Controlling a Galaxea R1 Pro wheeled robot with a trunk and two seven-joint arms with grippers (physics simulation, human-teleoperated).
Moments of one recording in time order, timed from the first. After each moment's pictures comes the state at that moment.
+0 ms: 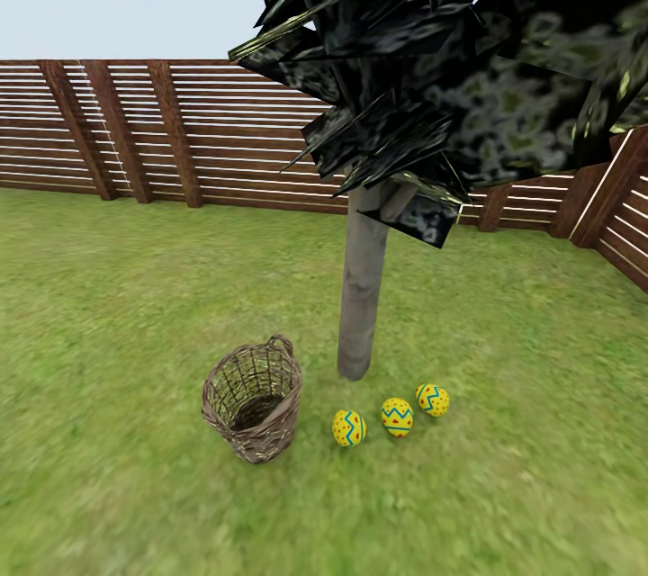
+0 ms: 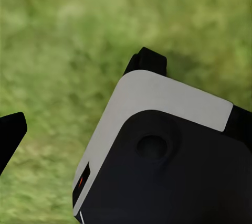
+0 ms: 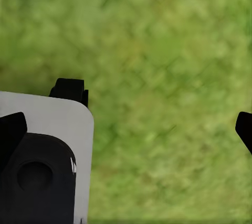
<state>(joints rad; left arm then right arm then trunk) -0.34 0.19 -0.68 -0.07 1.10 0.26 -0.02 -0.35 -0.14 -0.63 0.05 0.76 -0.05 -0.01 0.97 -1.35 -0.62</state>
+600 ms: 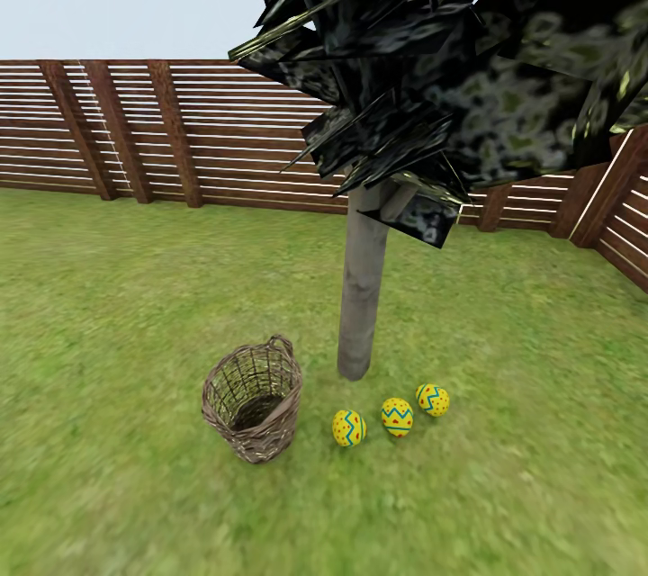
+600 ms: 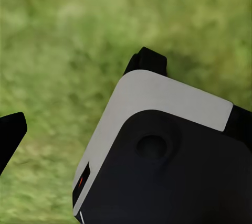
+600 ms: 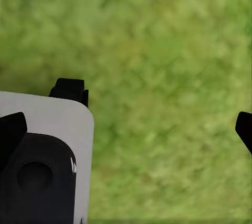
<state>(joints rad) -0.34 0.19 -0.68 -0.07 1.10 0.26 -0.02 -0.35 -0.14 -0.63 0.05 0.76 -0.05 -0.01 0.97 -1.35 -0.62</state>
